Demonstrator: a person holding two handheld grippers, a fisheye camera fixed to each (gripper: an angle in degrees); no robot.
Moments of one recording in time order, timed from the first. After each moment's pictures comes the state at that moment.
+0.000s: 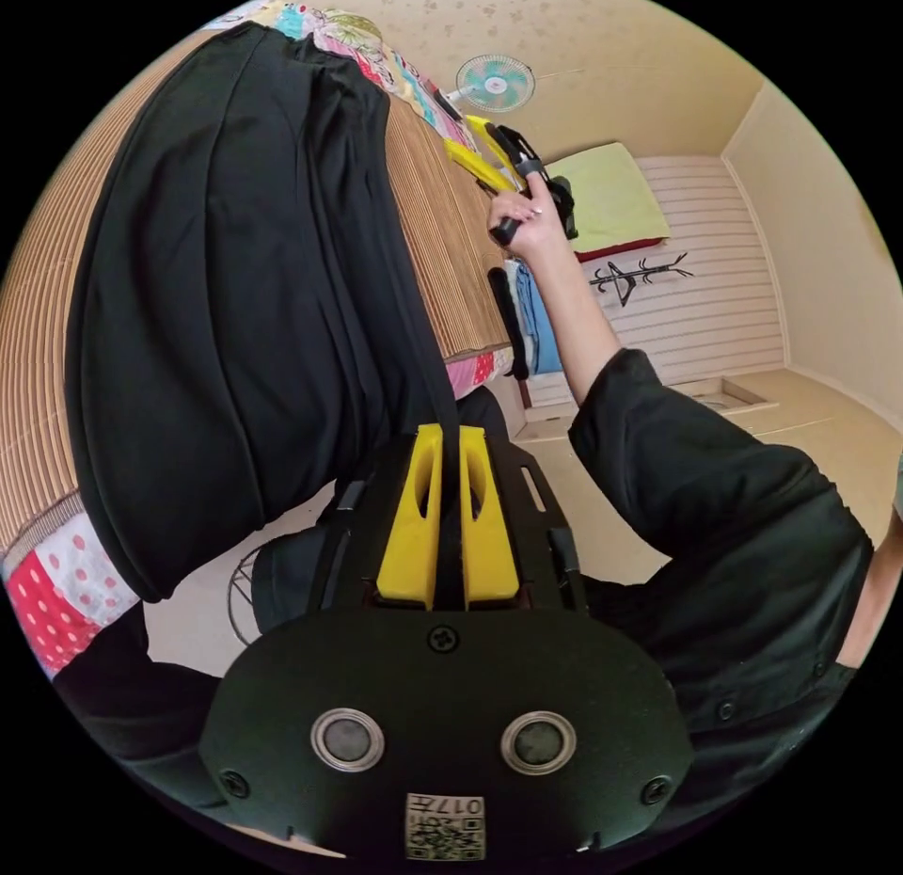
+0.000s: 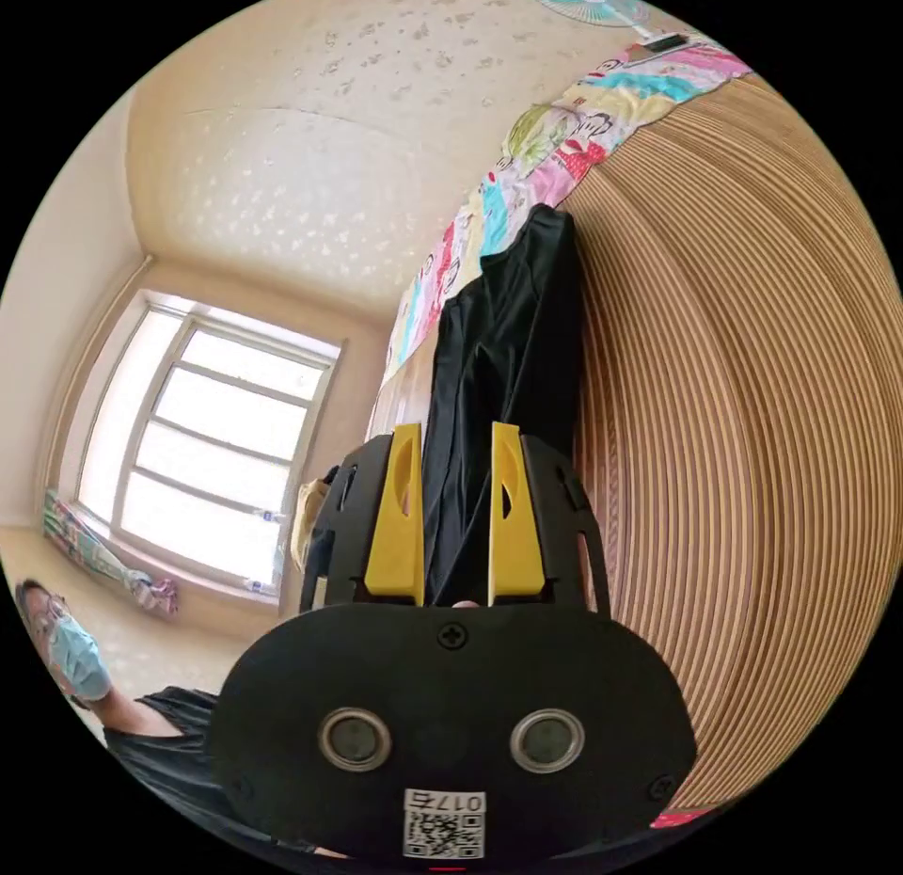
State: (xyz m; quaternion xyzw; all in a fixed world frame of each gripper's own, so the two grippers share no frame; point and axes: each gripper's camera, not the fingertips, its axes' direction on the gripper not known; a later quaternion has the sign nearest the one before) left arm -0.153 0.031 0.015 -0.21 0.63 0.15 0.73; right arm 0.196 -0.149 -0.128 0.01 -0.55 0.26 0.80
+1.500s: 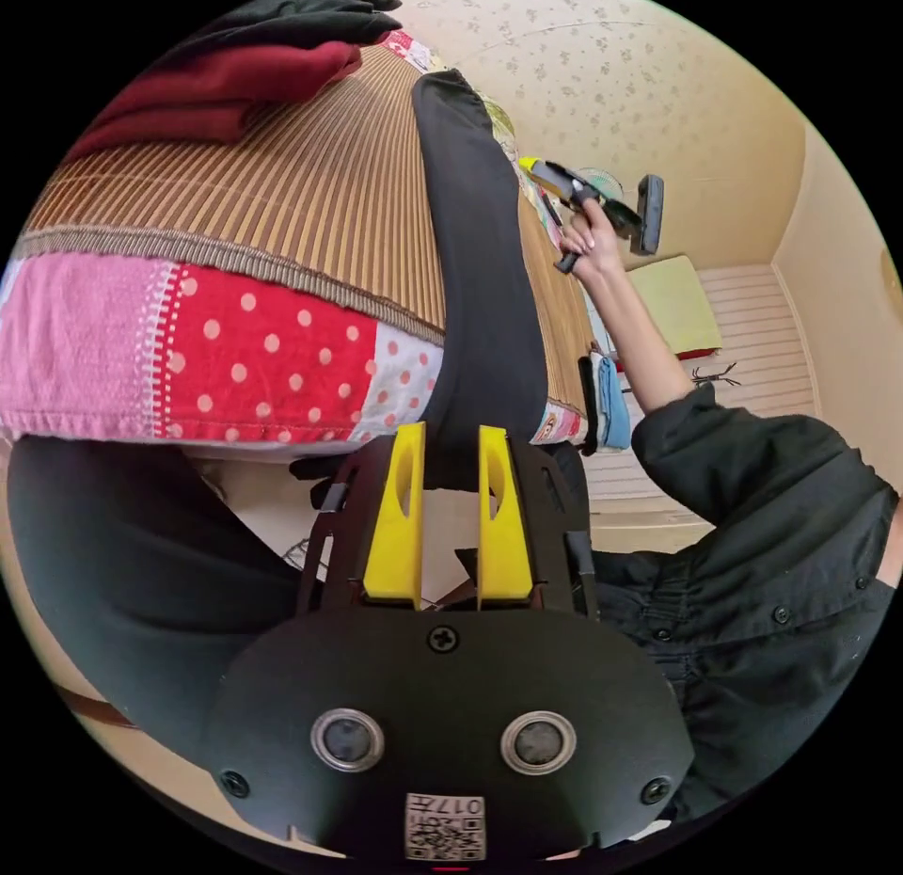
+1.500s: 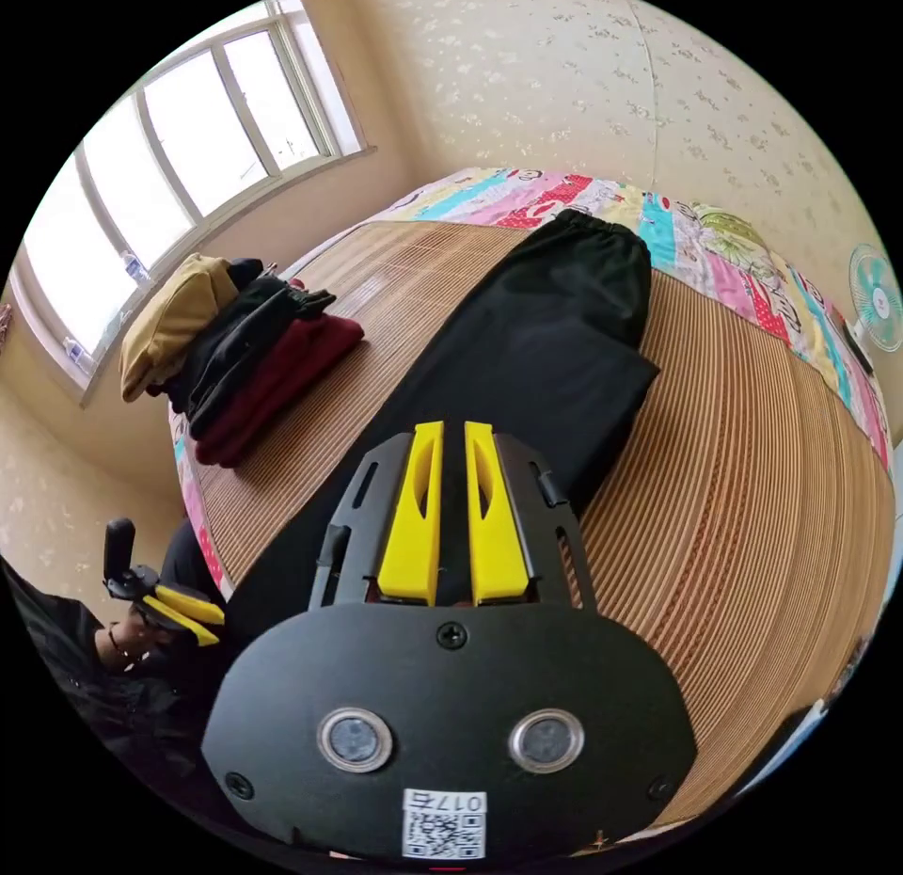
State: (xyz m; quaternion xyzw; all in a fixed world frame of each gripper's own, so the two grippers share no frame) left arm -0.300 0.051 0.059 -0.15 0.57 -0.01 0.81; right arm -0.164 -0.043 -0.019 0.03 -0.36 -0.10 0.93
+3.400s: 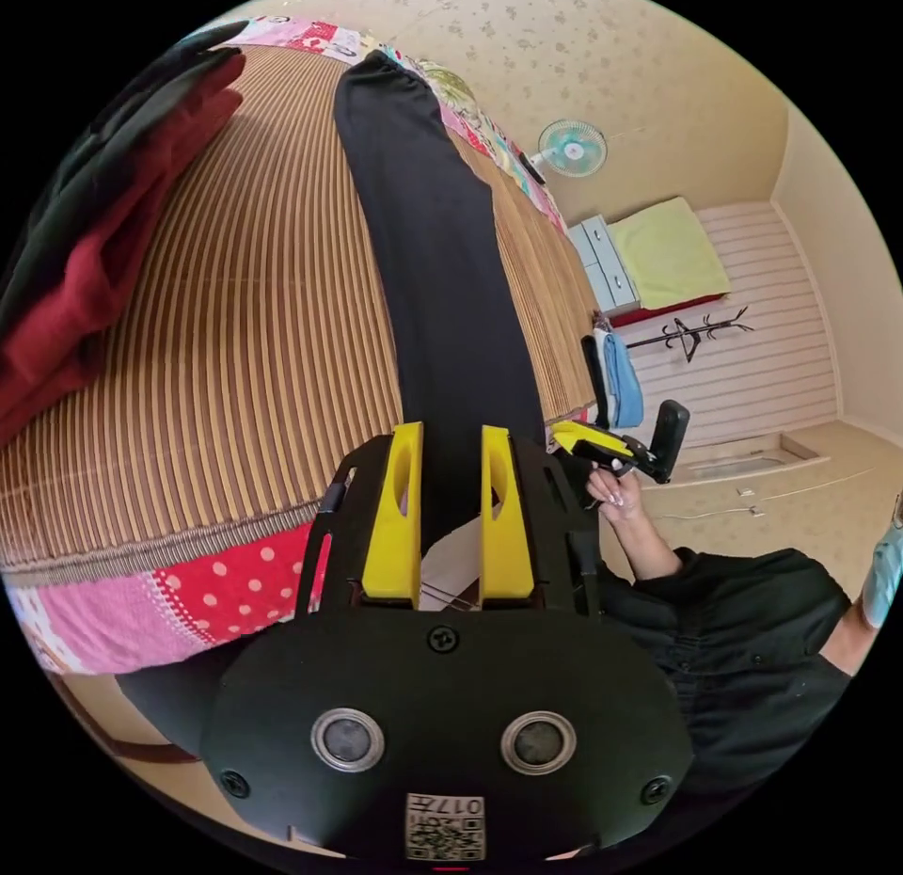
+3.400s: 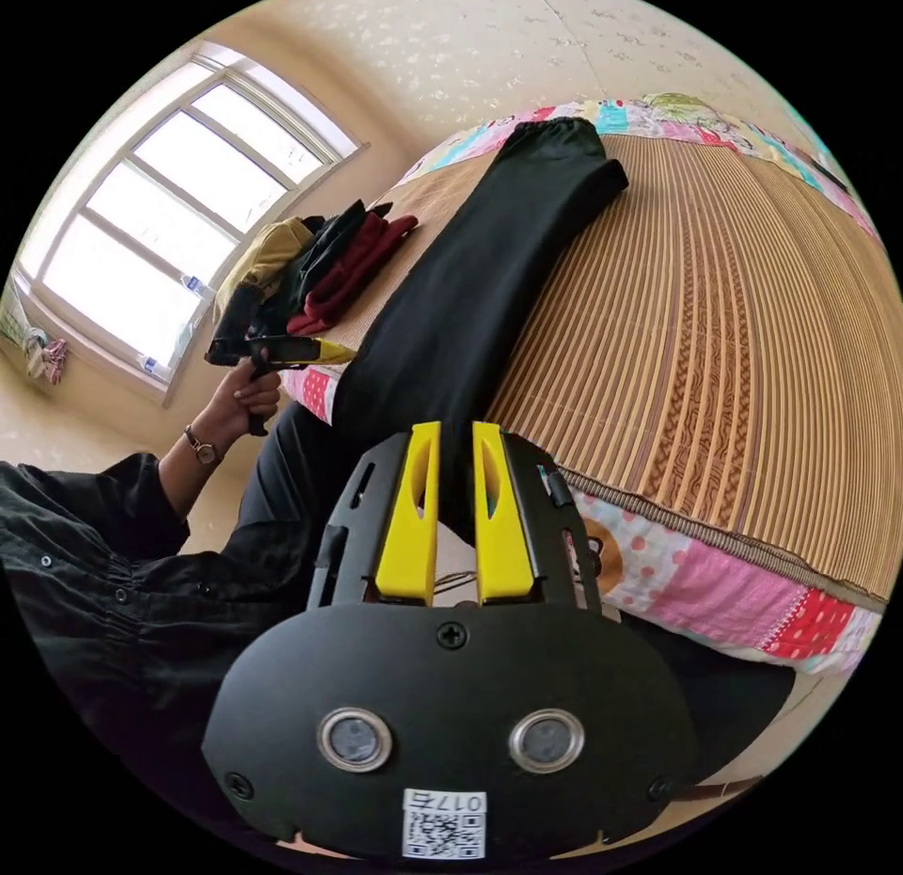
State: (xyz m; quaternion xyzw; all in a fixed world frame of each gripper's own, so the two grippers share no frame) left arm -0.319 -0.083 0.019 -0.16 0.58 0.15 0.79; right arm 0.014 0.104 -0.151 -0.15 -0.25 -0.10 0.95
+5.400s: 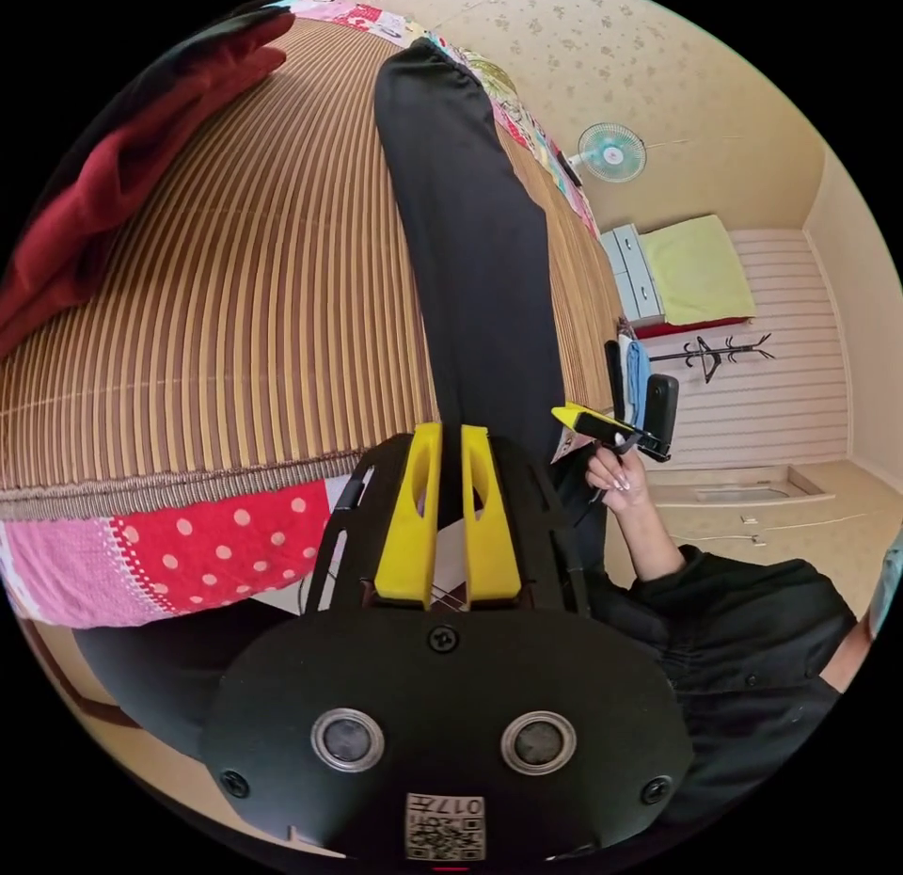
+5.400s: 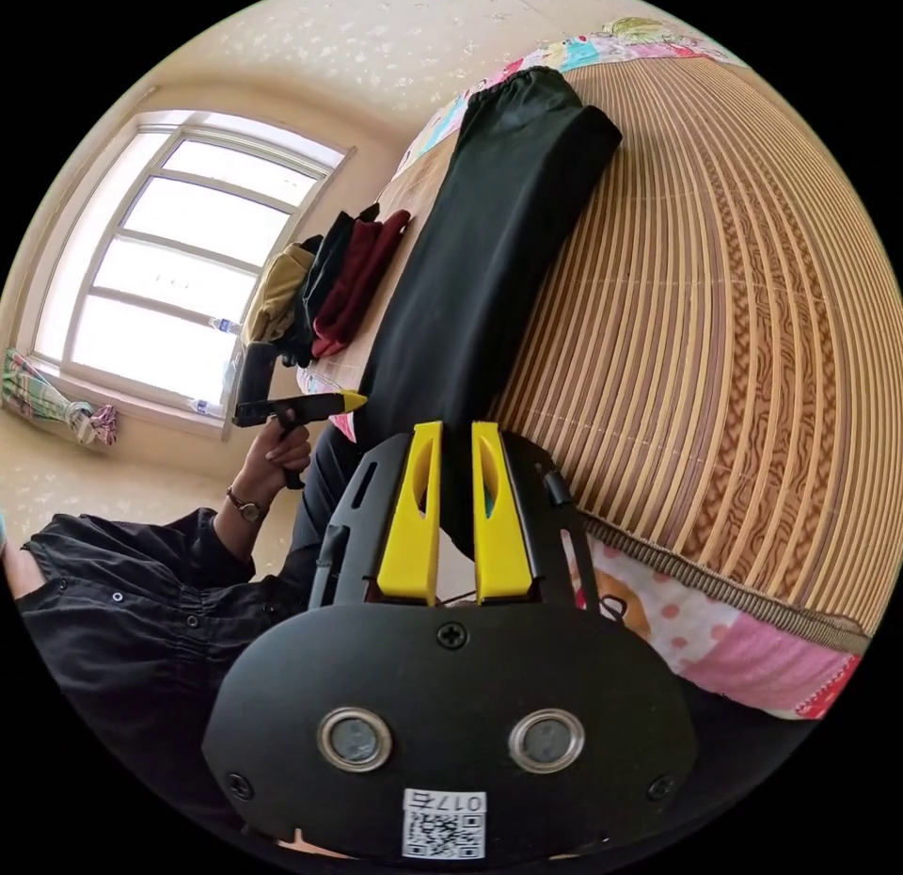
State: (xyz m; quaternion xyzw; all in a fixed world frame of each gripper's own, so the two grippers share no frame) left arm -0.244 -0.072 0.029 -0.17 0.57 0.11 0.80; right arm 0.035 0.030 -0.110 -0.19 -0.34 -0.04 0.92
